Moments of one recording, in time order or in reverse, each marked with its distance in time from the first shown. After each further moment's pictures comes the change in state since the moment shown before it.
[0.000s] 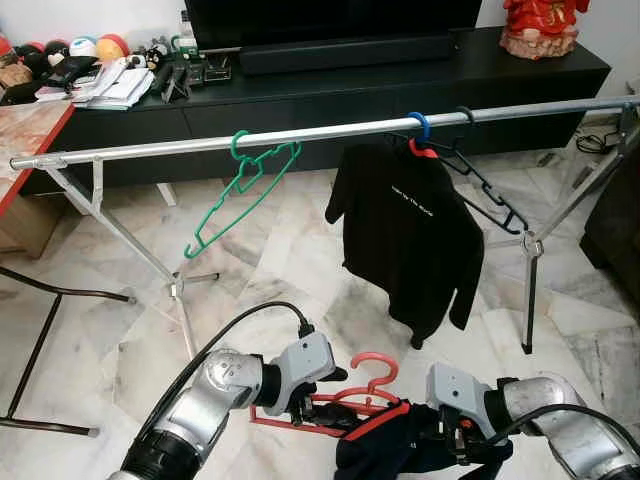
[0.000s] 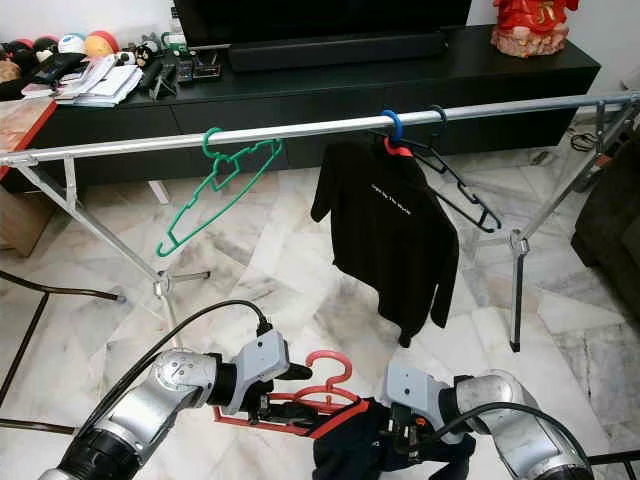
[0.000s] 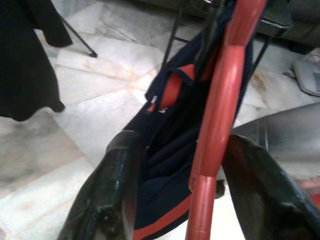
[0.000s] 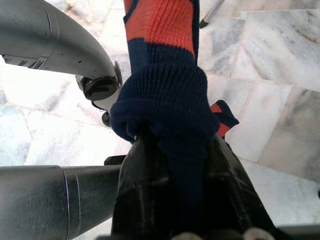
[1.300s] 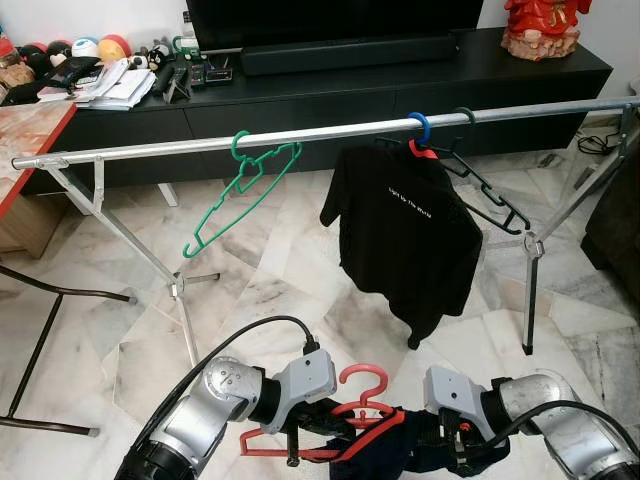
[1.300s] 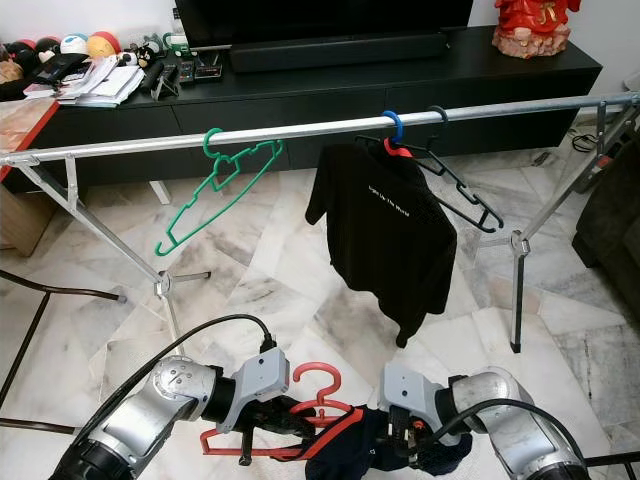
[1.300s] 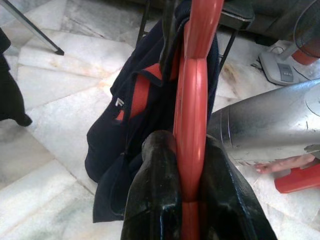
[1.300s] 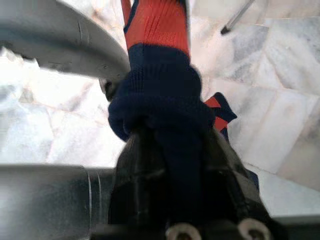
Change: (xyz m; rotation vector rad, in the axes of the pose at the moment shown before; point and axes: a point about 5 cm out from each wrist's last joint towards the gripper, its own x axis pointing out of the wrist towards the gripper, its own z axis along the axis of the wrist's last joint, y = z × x) left arm -0.001 -0.015 -0.002 0.001 0.020 -0.112; right arm 0.003 0.004 0.009 0.022 -0.077 0.115
